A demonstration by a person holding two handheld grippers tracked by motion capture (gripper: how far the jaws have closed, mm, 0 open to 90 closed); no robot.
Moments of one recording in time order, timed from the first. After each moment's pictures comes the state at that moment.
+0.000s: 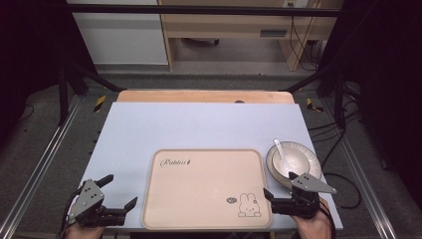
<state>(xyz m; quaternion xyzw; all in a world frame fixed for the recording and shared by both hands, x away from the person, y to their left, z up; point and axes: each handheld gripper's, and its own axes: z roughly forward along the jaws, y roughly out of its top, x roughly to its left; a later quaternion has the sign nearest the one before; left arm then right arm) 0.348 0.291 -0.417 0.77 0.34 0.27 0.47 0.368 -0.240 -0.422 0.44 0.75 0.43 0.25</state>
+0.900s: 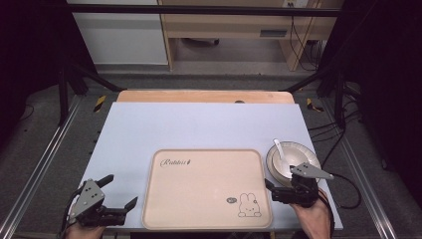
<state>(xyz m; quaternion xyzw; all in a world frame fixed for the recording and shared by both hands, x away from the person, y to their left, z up) 0.349 0.290 -0.418 0.77 0.34 0.27 0.46 0.395 -0.245 -0.422 0.47 0.74 0.41 0.24</state>
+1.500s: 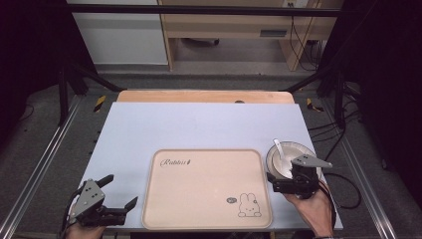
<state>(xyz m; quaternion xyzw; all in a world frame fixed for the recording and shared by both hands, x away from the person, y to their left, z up) 0.349 0.290 -0.419 0.77 0.34 0.27 0.46 0.417 -0.251 -0.417 0.50 0.74 0.39 0.22</state>
